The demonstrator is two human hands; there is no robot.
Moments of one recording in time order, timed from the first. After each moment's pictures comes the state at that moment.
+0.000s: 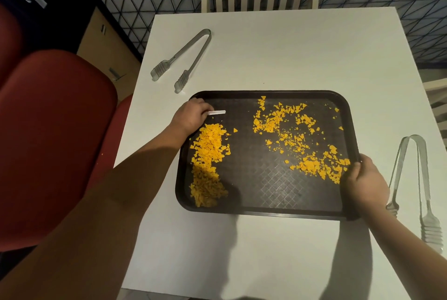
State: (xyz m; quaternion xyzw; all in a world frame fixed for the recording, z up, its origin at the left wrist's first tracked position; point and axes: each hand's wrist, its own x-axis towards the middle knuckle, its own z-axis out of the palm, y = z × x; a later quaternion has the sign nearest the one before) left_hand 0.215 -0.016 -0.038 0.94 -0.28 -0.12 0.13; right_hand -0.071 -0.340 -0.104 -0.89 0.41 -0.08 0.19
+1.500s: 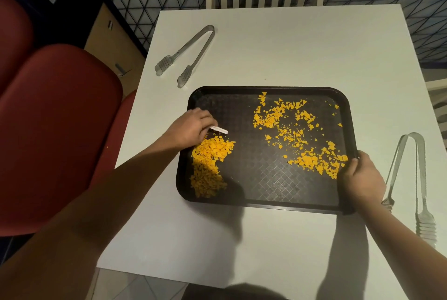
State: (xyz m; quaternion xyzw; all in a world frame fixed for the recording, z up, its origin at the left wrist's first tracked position) left_hand 0.169 0.010 -0.023 0.89 -0.43 -0.09 0.09; right_hand -0.070 -0.337 -0.096 -0.89 0.41 -0.07 0.20
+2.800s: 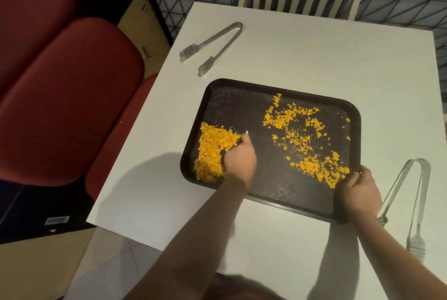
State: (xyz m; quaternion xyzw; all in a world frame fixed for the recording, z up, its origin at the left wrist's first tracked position) left_hand 0.038 -0.100 -0.061 0.99 -0.02 -0.12 0.10; right_hand -0.068 -0.333 -0.078 -0.89 0.39 -0.06 0.24
